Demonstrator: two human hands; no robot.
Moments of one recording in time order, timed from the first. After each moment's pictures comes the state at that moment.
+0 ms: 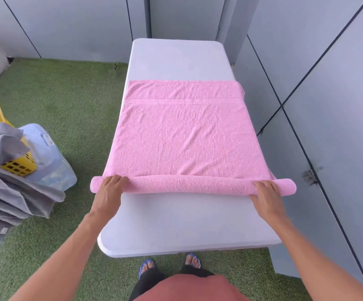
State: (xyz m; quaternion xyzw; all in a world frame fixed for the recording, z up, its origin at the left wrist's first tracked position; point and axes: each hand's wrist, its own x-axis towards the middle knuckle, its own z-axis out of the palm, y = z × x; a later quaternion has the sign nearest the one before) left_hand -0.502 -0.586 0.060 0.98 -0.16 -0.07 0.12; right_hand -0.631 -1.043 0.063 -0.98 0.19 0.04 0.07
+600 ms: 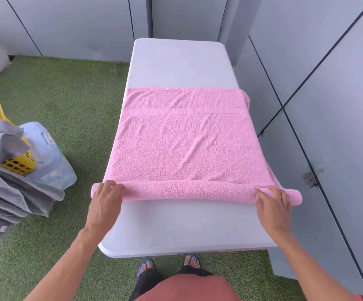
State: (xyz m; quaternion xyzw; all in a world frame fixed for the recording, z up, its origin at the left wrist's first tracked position) left_hand -0.534 -0.582 0.062 0.97 -0.15 0.04 0.16; right_hand -0.658 -1.030 0.072 -0.97 0.23 -0.07 0.06
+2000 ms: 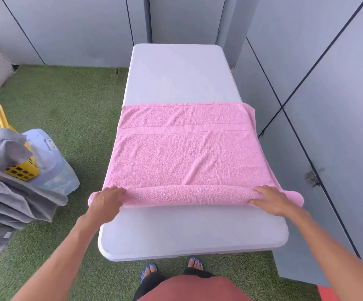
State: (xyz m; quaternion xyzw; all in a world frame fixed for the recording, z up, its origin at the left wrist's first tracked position) left_hand -0.503 -0.583 0.073 0.97 -0.14 -0.20 0.05; right_hand -0.616 -1.068 0.095 -0.93 0.17 0.29 0.13
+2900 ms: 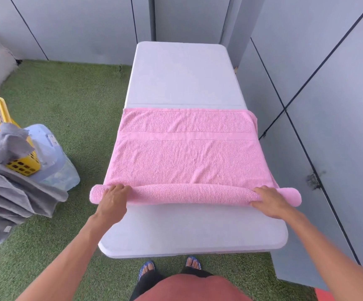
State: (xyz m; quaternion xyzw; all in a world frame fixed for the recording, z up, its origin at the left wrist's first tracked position) left_hand -0.518 -0.600 0.066 0.97 -0.15 -0.14 0.09; right_hand -0.614 -1.058 0.097 -0.95 0.15 0.27 0.07
